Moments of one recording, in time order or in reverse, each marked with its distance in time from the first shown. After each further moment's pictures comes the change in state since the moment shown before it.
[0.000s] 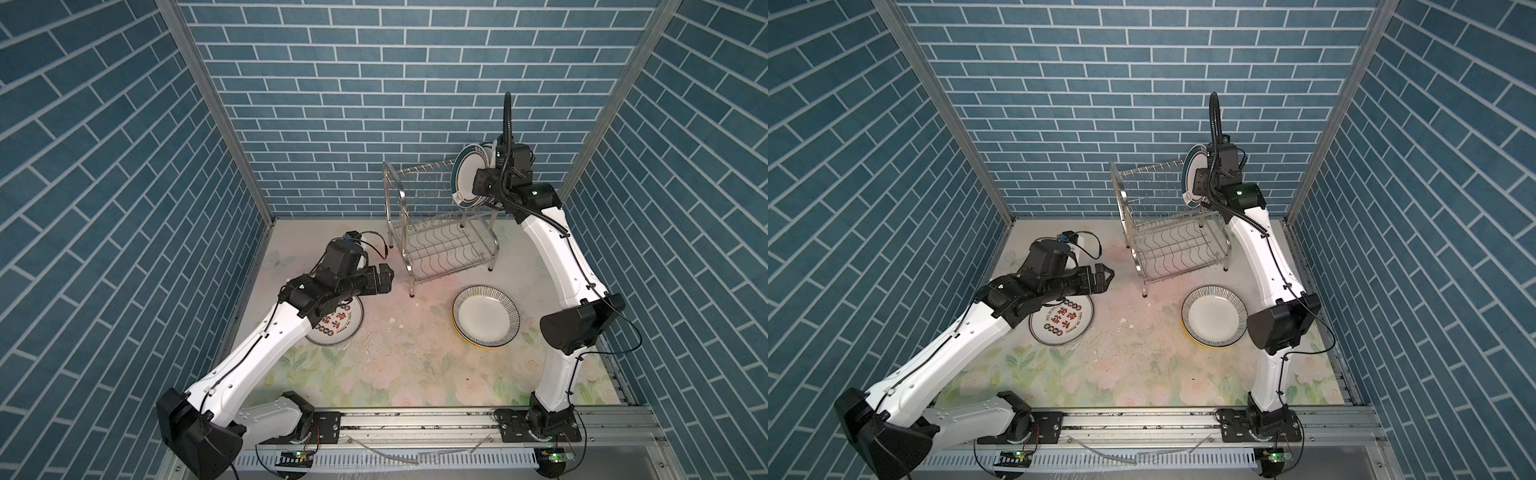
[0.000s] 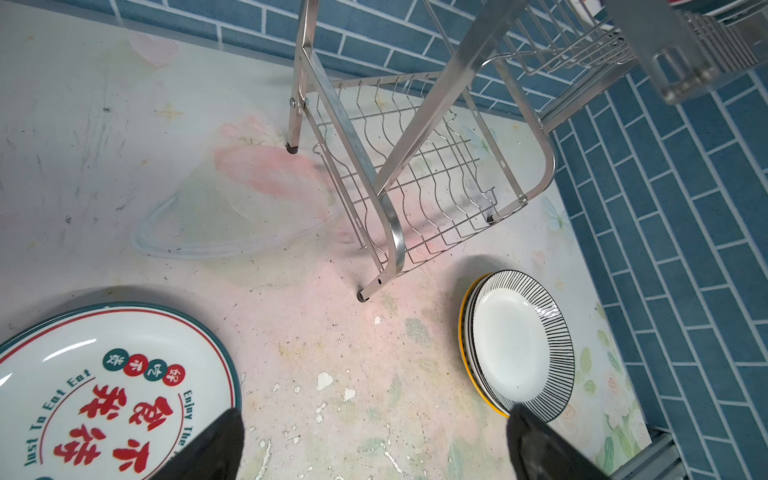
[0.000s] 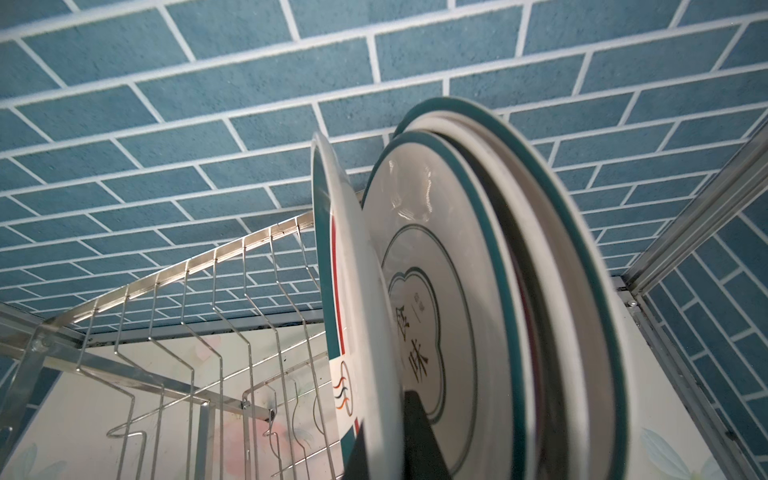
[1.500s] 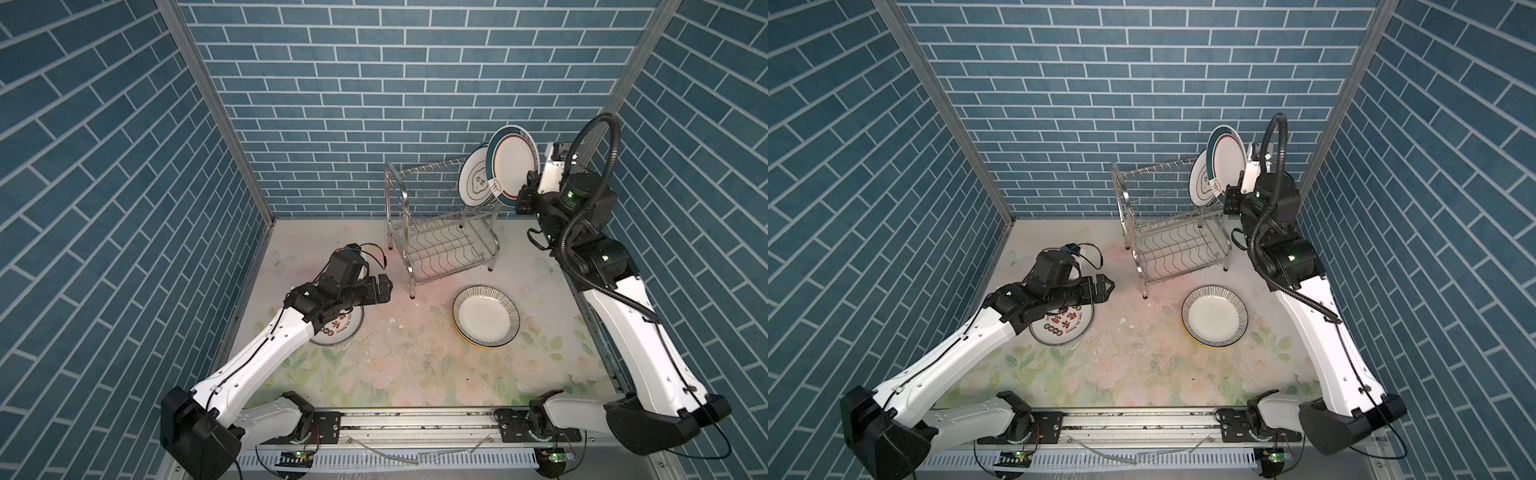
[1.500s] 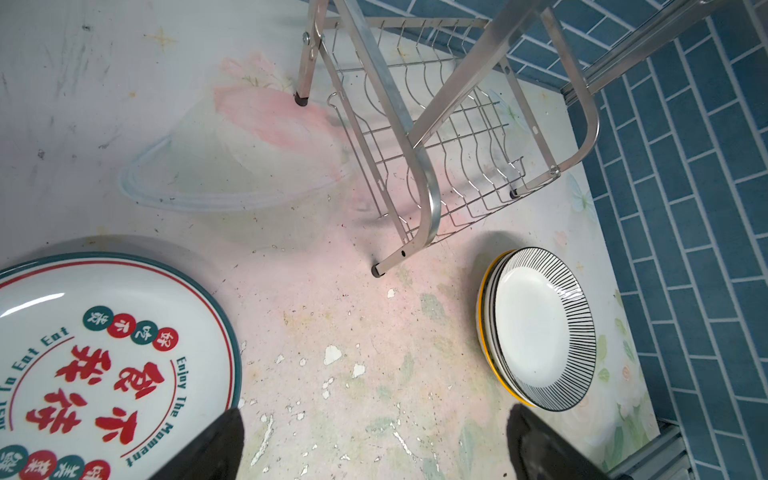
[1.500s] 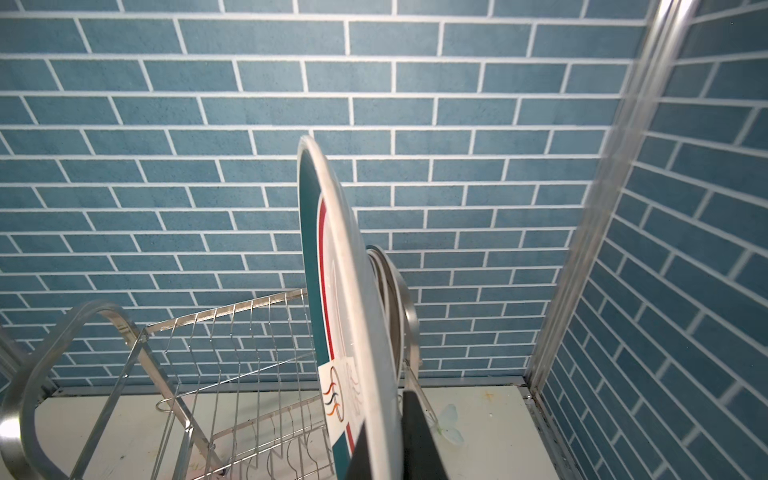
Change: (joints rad) left arm 0.004 -0.030 -0.151 0.045 0.020 -0.046; right arm 0.045 -0.669 -0.601 0.342 0.167 -0.254
